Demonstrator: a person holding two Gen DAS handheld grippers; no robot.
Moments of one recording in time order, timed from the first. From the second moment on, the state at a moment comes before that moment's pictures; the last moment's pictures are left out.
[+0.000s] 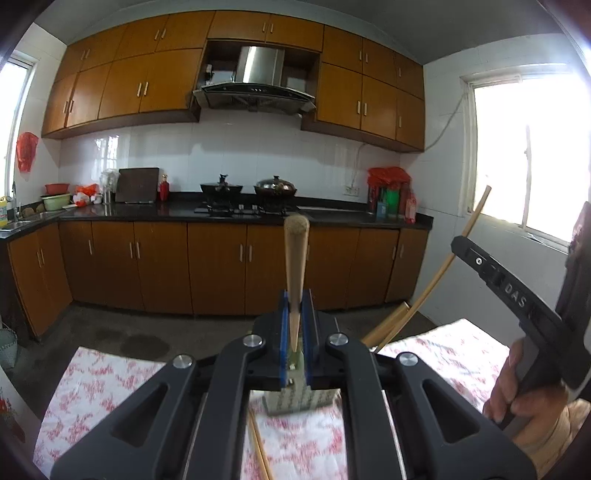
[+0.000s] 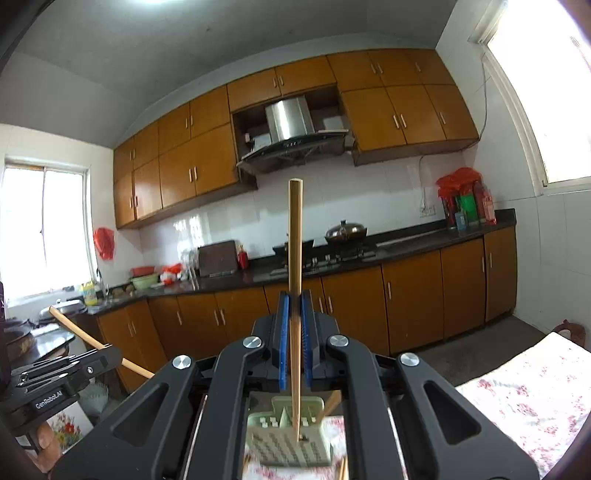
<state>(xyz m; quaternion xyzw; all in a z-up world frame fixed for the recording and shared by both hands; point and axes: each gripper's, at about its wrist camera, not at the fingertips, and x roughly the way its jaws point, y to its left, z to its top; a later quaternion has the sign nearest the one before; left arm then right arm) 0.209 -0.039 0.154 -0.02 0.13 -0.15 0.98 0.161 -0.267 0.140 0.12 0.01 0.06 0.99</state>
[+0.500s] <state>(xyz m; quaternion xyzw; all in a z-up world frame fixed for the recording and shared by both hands) 0.277 -0.064 0.100 0.00 0.20 -0.15 0.97 0.213 -0.243 0.093 0.08 0.06 0.05 0.99</state>
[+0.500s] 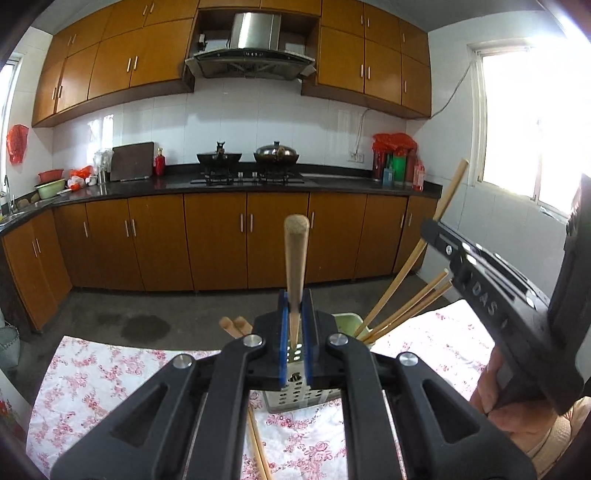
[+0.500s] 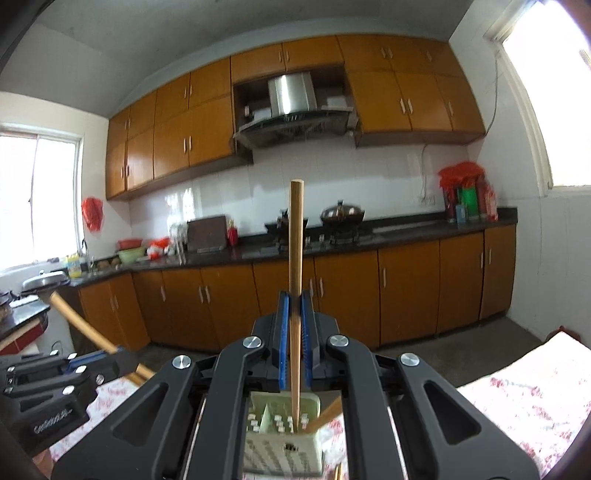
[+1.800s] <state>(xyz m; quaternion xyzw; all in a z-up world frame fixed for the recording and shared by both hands) 0.203 -0.001 -0.087 -0.03 0.42 -0.11 0.90 0.171 -0.248 -0.095 0.07 0.44 0.07 0.89</state>
